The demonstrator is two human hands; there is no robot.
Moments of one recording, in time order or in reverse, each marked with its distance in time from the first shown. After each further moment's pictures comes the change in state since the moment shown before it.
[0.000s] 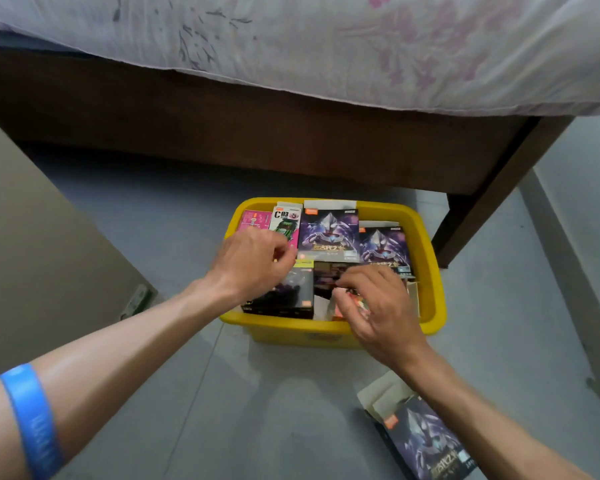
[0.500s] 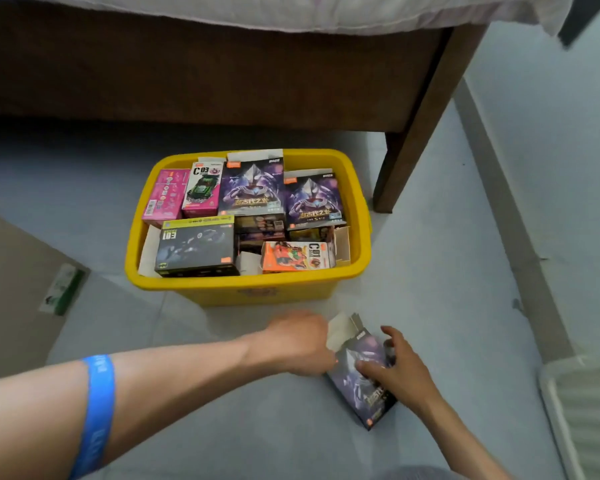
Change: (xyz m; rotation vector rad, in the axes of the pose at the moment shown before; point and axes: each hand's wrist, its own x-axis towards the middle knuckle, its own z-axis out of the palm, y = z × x) left_hand -0.071 0.160 0.122 0.037 -0.920 0.024; right_hand -0.230 0.105 -0.017 0.256 -0.484 1.157
